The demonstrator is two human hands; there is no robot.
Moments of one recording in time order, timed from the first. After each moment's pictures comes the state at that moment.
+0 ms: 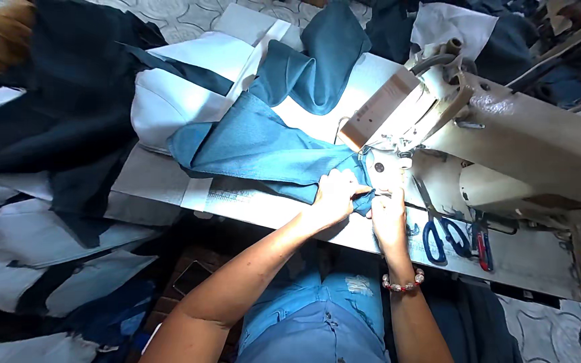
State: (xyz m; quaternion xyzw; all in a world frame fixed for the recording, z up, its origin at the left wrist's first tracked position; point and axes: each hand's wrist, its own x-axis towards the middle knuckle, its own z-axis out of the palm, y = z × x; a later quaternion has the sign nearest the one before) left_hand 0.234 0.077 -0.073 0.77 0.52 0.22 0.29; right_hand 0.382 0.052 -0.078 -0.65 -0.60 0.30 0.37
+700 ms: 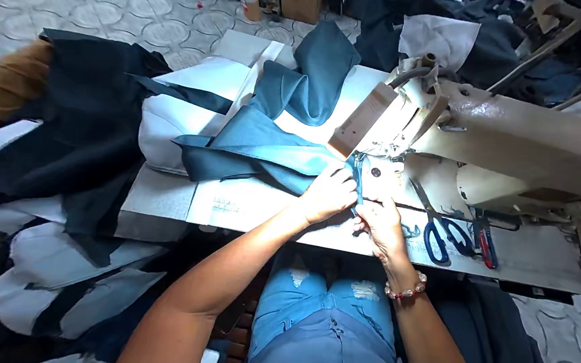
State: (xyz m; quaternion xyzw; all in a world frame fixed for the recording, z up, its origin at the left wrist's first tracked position) left_hand 0.205 0.102 -0.092 0.90 0.28 0.34 -0.06; right_hand 0.364 0.047 -0.057 -0.58 -0.35 0.56 0.48
